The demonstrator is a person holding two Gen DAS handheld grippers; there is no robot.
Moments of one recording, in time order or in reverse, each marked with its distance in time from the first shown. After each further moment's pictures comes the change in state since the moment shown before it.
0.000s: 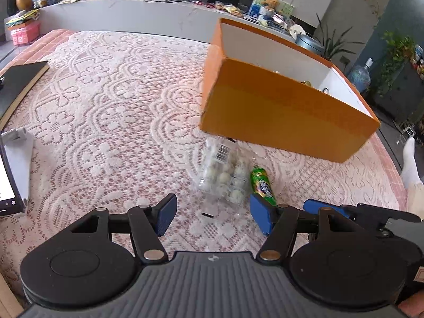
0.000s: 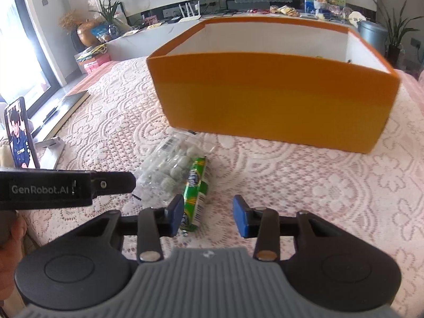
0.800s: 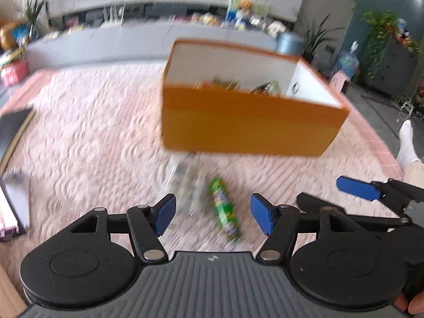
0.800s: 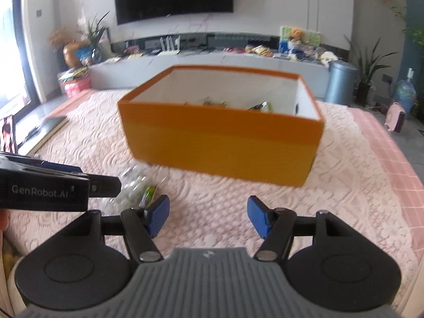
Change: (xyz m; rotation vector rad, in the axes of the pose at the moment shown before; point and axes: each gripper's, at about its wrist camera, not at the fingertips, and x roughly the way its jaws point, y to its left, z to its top) left arm -0.011 -0.058 0.010 0.147 -0.021 0.035; right arm -0.062 -0.029 -0.005 -0.056 -0.168 -0.138
